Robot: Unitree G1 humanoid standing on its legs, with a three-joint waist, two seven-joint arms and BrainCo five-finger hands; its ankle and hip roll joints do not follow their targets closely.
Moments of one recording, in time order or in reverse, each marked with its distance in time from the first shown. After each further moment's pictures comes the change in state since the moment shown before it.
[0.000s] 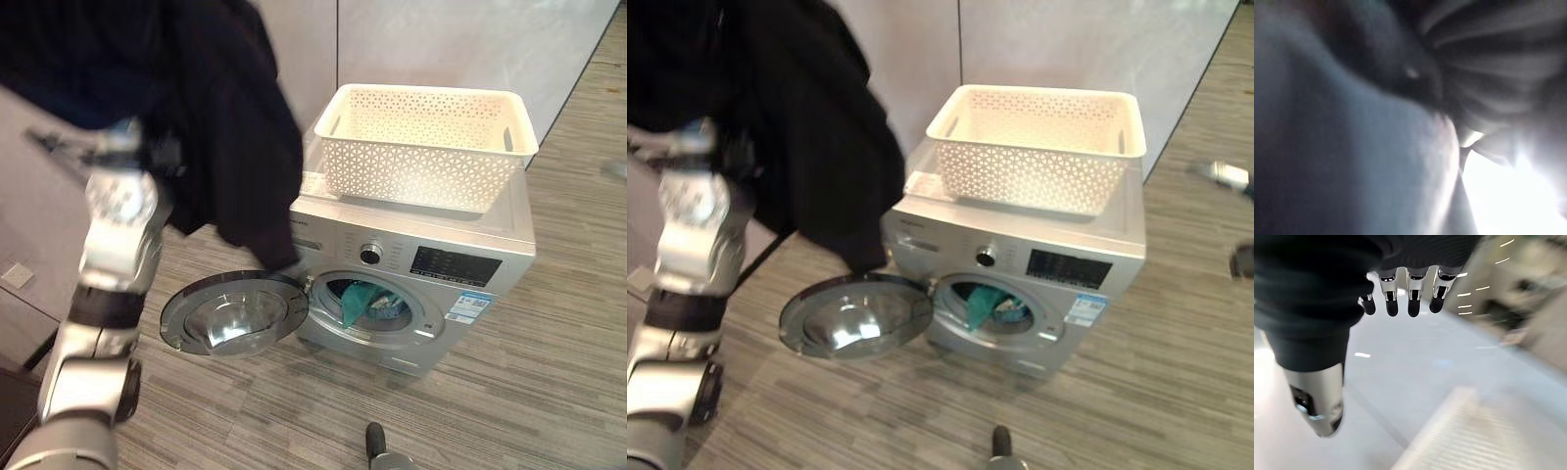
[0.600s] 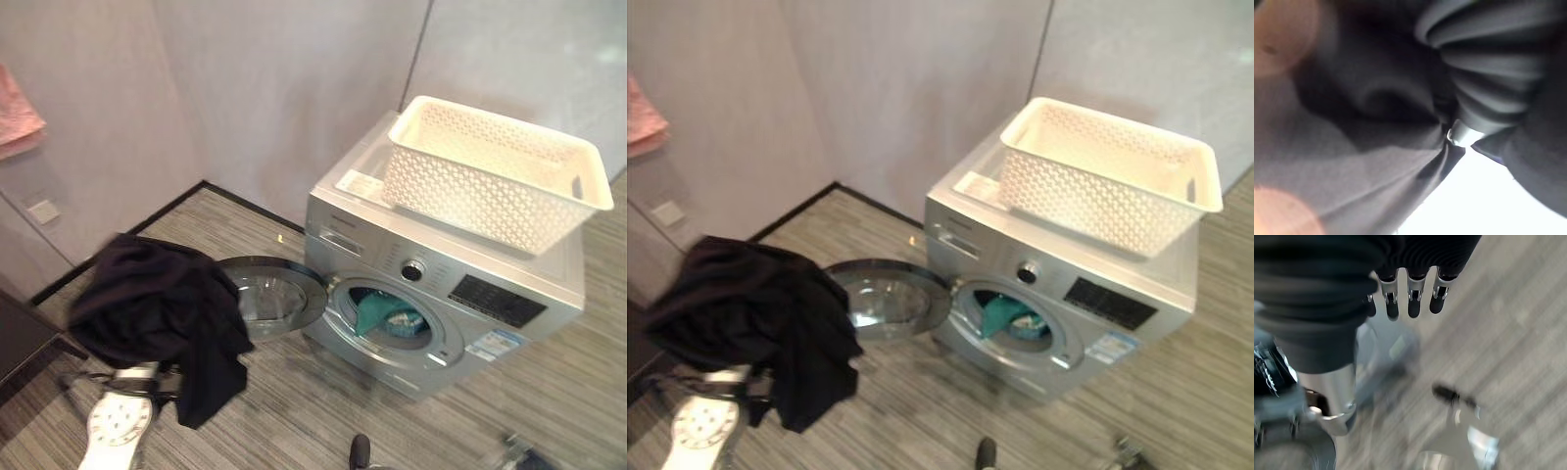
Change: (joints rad) left arm 0.790 -0.196 -0.030 -0.154 0.205 0.027 -0.223; right arm 0.082 0.504 0.588 0.774 -0.207 0.098 0.295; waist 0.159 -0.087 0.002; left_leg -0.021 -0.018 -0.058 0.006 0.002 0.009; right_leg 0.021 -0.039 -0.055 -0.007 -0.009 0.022
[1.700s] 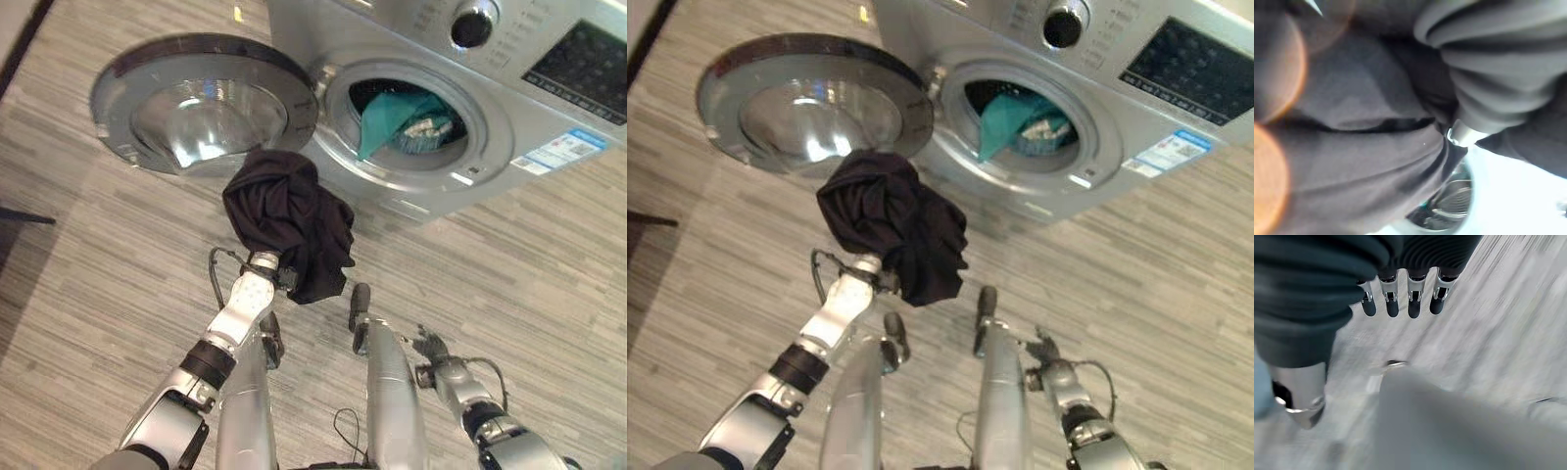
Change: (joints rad) left arm -0.879 -0.183 -0.423 0.680 -0.133 0.011 0.252; right arm -0.750 0.171 0.141 0.316 0.107 -0.058 -0.371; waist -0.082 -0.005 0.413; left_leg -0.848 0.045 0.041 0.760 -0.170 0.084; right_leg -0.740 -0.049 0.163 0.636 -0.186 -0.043
